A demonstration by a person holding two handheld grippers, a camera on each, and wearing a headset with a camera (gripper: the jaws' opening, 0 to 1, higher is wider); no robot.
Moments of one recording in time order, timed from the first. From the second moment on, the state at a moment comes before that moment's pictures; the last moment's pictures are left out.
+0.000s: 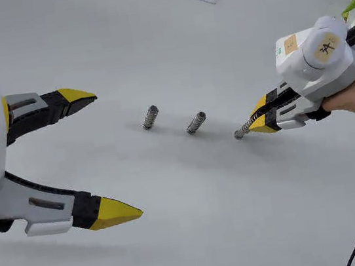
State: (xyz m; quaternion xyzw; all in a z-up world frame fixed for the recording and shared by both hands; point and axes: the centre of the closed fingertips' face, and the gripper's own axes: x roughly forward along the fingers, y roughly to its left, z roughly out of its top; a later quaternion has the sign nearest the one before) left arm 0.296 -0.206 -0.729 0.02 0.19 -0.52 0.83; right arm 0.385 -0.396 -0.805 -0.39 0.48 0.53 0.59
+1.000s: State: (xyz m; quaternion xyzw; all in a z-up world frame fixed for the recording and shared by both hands) left arm 0.296 -0.206 -0.730 0.01 0.20 -0.52 0.83; right arm 0.384 -0.395 -0.824 -0.37 0.49 0.53 0.59
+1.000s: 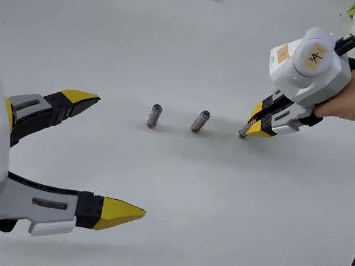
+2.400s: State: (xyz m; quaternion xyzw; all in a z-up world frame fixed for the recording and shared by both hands) left arm 0.299 -0.190 -0.740 0.06 0.23 -0.53 0.82; right arm 0.306 -0.433 -0.746 -0.15 0.37 0.47 0.79
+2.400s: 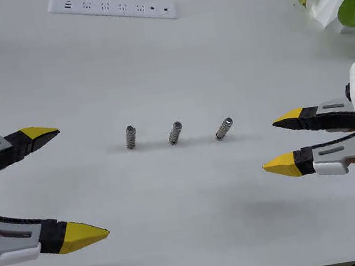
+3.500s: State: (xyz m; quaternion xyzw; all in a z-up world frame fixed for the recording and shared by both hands) left arm 0.295 -0.184 -0.745 0.09 0.24 -0.50 0.83; right arm 0.272 -0.464 -0.758 -0.07 0.29 0.43 0.85
